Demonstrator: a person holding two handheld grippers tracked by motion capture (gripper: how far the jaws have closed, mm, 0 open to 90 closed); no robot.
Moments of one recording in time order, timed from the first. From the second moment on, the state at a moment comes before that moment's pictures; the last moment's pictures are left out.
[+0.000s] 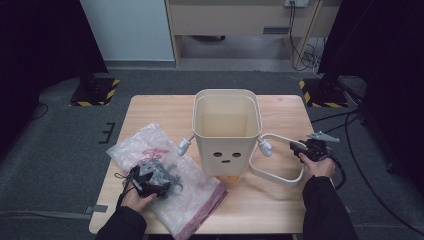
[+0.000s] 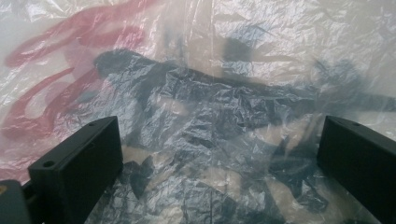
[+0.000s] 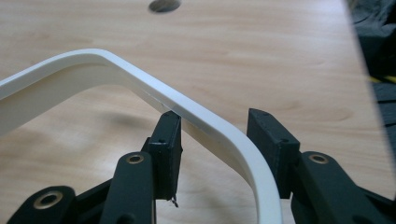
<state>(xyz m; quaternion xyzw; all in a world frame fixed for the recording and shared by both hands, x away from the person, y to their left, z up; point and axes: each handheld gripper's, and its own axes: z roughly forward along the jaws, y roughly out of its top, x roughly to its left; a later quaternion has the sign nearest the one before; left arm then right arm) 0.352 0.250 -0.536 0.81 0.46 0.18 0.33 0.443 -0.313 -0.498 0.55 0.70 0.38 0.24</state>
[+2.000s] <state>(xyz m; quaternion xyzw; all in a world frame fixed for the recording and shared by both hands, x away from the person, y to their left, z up) 0.360 0.336 -0.517 0.65 0.62 0.28 0.34 0.410 -0.312 -0.509 0.53 0.73 0.38 0.22</state>
